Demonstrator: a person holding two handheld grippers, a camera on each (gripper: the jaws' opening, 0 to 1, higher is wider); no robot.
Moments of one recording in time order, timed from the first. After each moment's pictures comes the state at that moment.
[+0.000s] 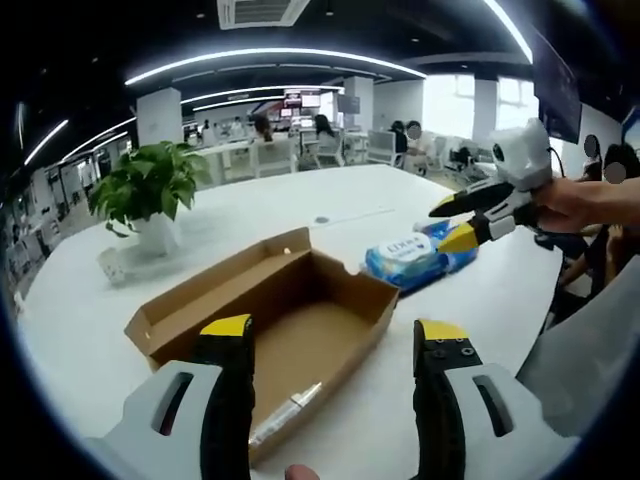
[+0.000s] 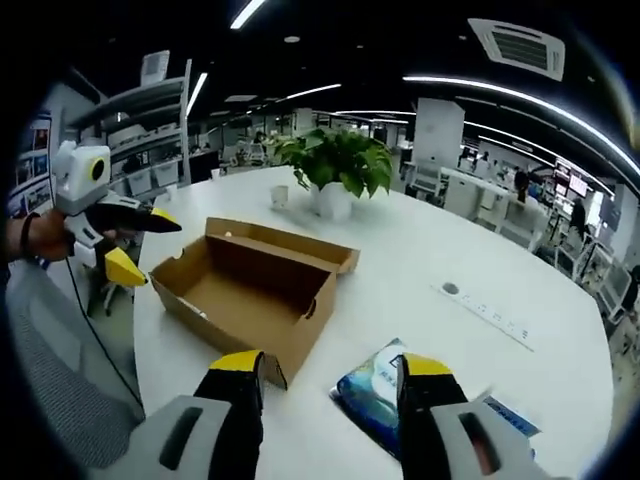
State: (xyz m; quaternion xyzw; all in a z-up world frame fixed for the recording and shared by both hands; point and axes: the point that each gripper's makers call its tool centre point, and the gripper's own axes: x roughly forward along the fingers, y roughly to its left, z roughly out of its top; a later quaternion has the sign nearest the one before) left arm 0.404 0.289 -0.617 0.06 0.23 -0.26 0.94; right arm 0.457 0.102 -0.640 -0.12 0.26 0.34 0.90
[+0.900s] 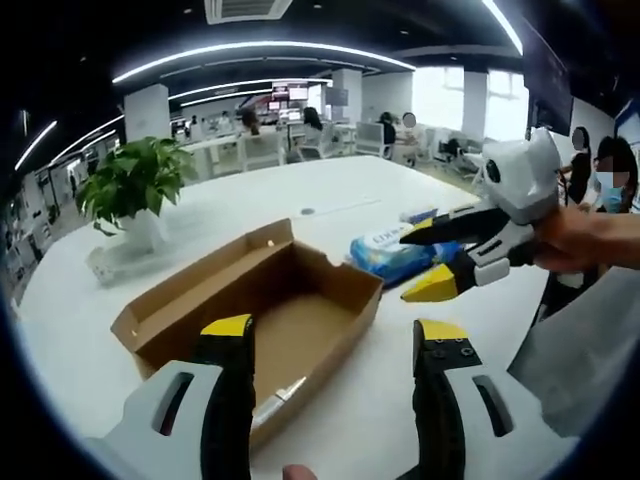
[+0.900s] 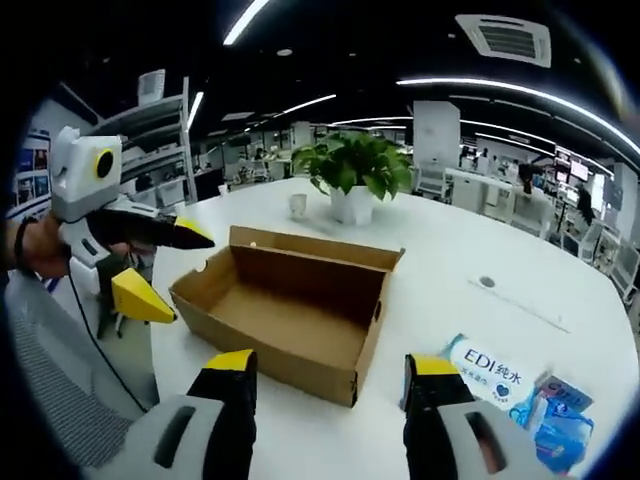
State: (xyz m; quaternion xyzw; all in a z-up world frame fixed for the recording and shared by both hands) left arm 0.398 0.278 -0.625 0.06 0.25 -0.28 0.93; right arm 0.424 0.171 -0.663 -0.08 0.25 0.36 0.90
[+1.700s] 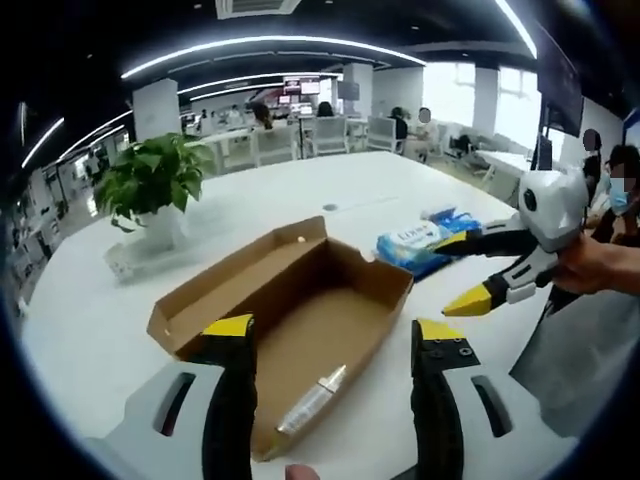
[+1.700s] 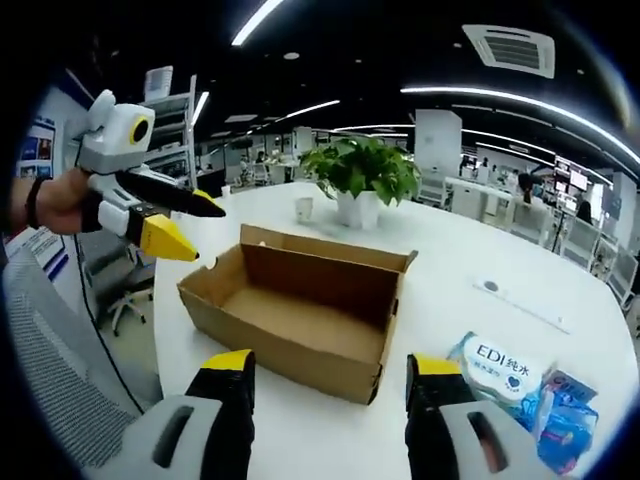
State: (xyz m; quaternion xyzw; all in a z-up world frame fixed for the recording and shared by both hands) left arm 0.409 0.326 -0.611 0.08 0.26 -0.26 0.93; right arm 0.408 0.180 -0.665 -0.08 0.23 0.35 0.90
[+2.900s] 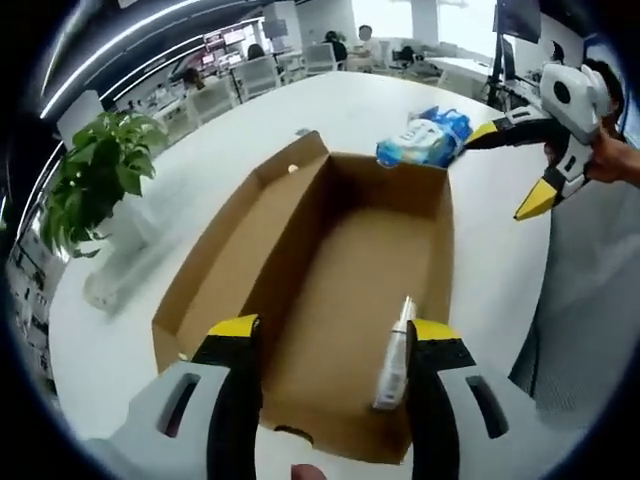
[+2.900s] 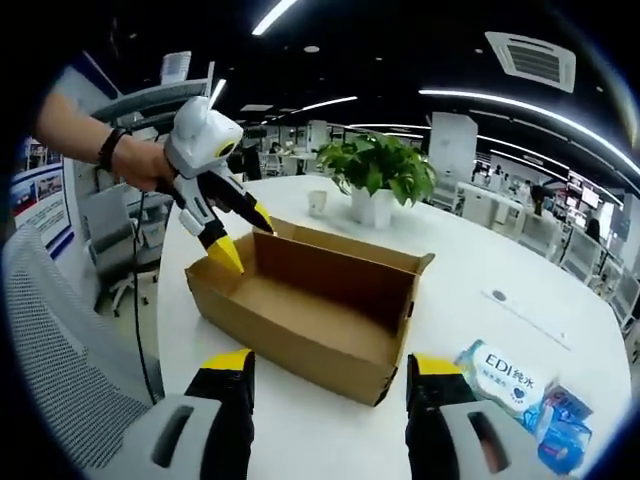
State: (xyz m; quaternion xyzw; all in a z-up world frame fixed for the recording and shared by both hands) left arm 0.451 0.364 -0.684 0.23 0.37 -0.35 0.83; right arm 0.402 0.192 -0.670 -0.12 0.23 0.37 0.89
